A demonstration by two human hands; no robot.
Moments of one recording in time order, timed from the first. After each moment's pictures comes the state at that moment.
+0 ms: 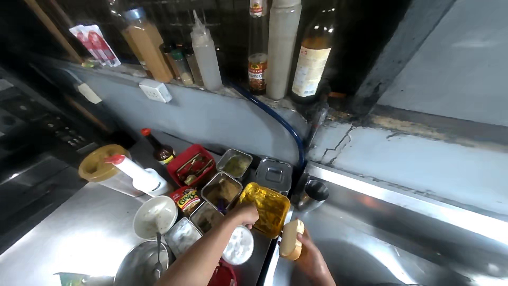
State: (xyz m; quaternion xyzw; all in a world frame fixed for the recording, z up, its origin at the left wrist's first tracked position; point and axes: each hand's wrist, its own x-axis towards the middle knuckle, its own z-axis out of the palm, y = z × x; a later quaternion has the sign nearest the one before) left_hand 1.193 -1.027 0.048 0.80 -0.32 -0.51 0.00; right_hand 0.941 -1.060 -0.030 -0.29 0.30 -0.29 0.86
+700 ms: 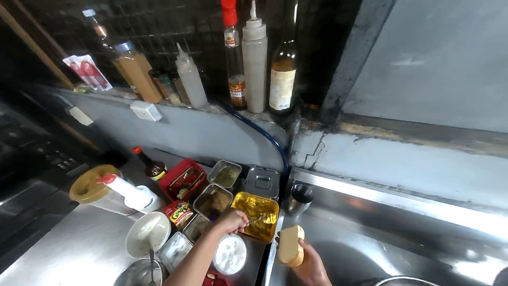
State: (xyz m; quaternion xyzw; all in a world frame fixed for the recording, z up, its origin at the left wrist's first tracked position) left_hand 1.200 -1.002 0.084 0.78 -0.29 -0.53 0.16; right_hand 0.916 -1.060 -0.025 -0.19 0.27 -0.31 0.89
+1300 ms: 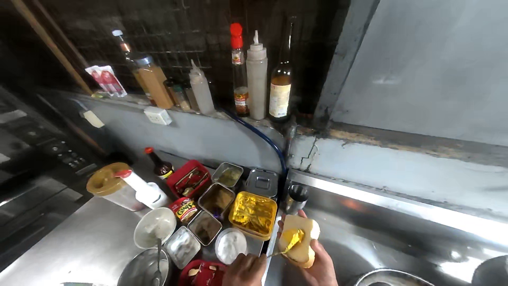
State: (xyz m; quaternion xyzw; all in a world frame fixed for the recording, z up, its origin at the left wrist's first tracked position) left_hand 1.030 -0.862 0.137 0.76 -0.56 0.05 0.31; right_hand 0.903 -1.040 0.068 -0.28 0.09 -0.38 0.88
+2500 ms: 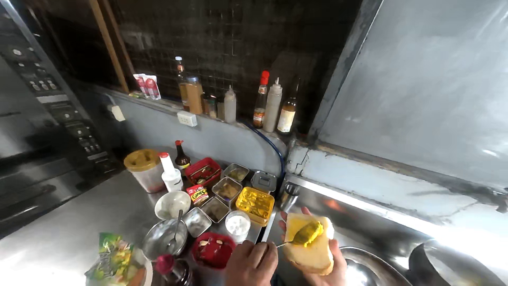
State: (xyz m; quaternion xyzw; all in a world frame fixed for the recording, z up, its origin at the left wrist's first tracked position) left_hand 0.979 -0.739 0.210 0.69 -0.56 0.25 0.39; right_hand 0.849 -0.901 0.192 -0.26 -0.06 -0.32 0.91
